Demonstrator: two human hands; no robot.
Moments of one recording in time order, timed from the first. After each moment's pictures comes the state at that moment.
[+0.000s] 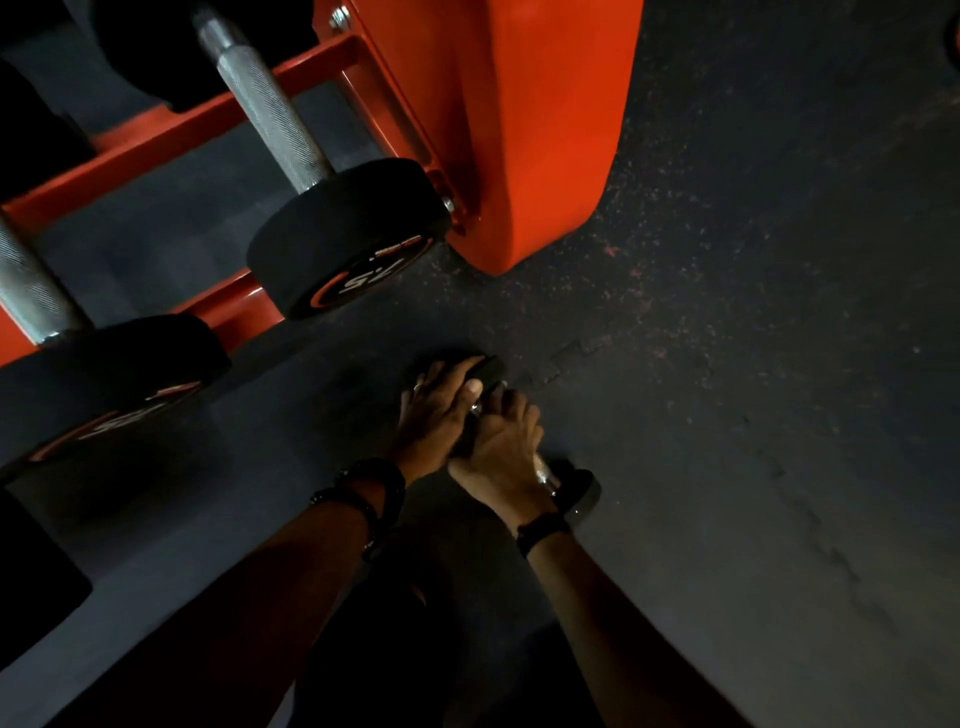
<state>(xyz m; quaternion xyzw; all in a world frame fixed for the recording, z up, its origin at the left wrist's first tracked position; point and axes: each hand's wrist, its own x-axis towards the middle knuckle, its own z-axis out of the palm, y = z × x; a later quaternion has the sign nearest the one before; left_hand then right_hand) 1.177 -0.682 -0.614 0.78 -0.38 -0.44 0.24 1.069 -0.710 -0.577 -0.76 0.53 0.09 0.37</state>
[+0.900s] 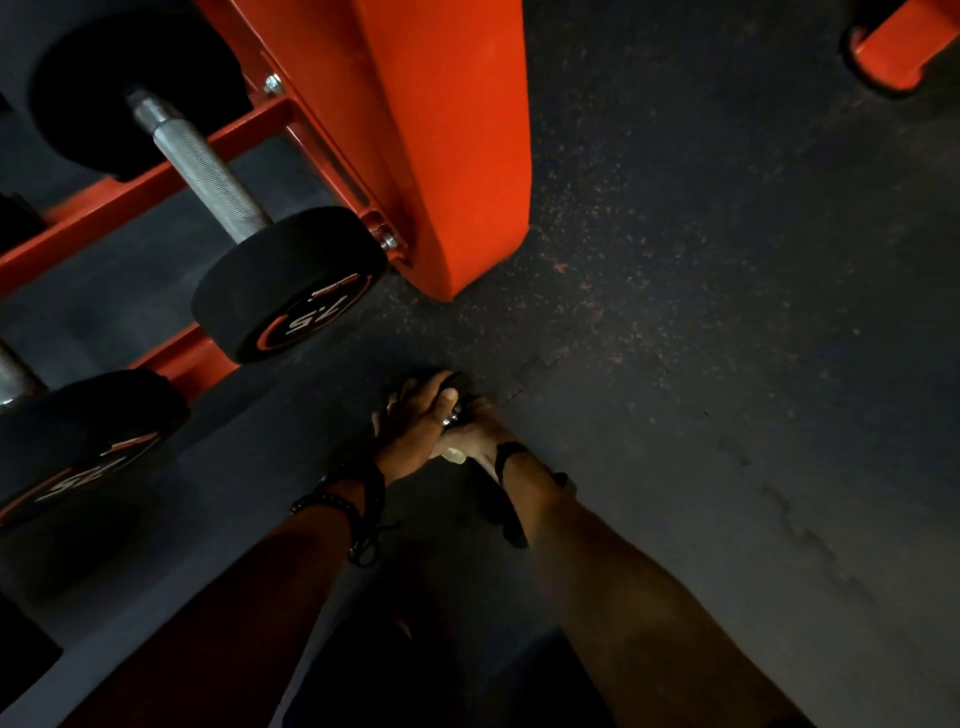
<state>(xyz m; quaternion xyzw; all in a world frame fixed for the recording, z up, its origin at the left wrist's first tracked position) 1.173 -0.711 -0.593 0.78 -0.37 -0.48 0.15 1.071 -0.764 -0.597 -0.57 0.59 0.14 0.55</state>
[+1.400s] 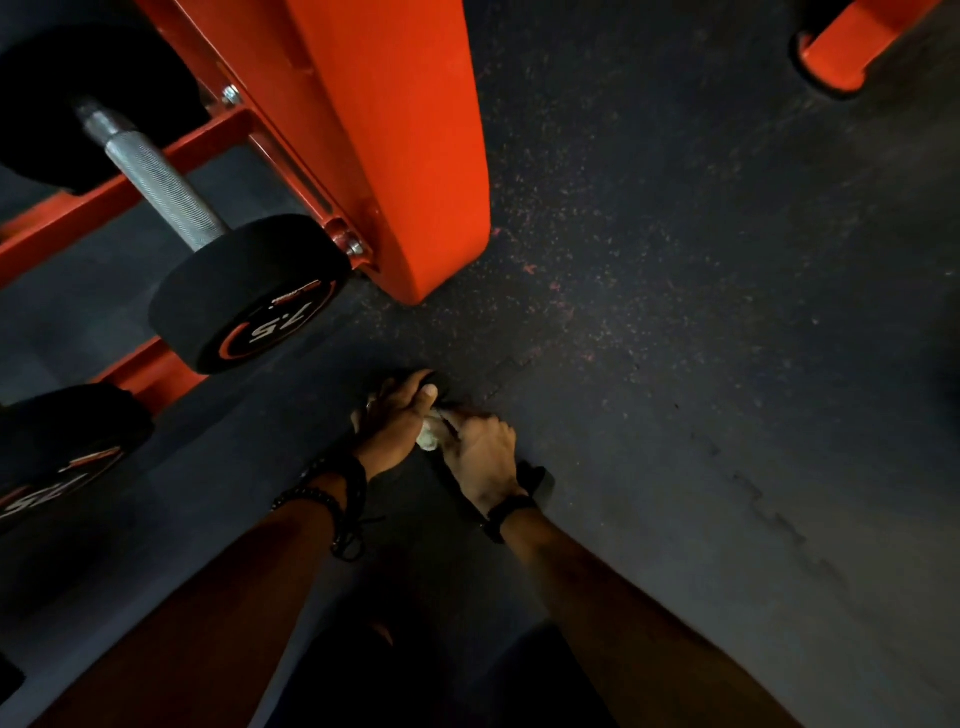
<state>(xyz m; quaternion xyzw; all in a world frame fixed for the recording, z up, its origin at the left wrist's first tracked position) 1.169 -0.724 -0.591 0.79 -0.39 -0.47 0.12 1.032 -0.740 -0.602 -0.80 0.50 0.04 0.32</state>
